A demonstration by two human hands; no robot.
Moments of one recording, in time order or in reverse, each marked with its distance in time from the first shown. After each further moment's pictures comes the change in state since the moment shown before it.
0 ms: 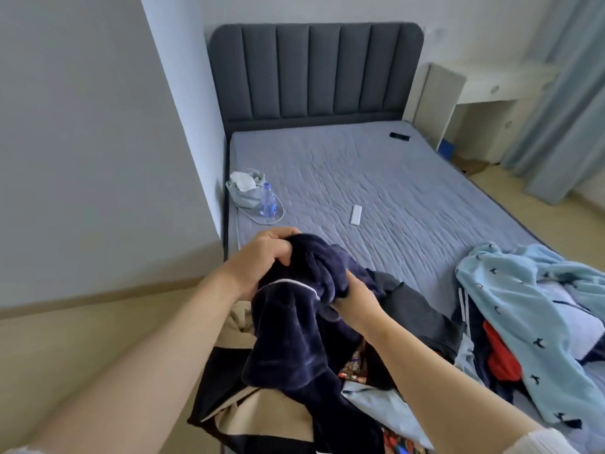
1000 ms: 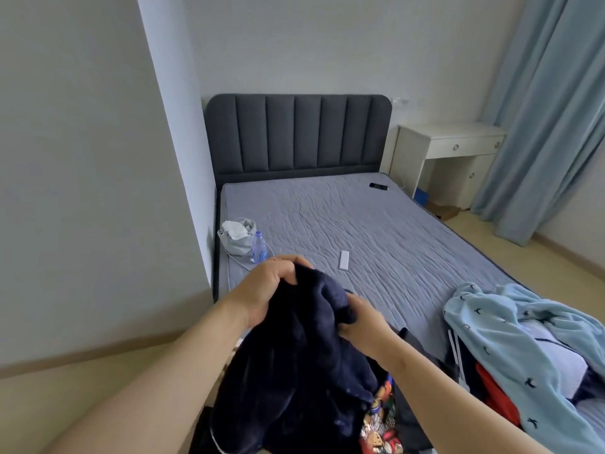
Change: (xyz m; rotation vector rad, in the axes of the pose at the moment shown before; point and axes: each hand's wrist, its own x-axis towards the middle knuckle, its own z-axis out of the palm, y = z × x) left_hand -0.007 0.038 0.004 -0.137 -0.069 -0.009; right_hand -0.013 -0.030 -0.037 -0.185 0.037 -0.030
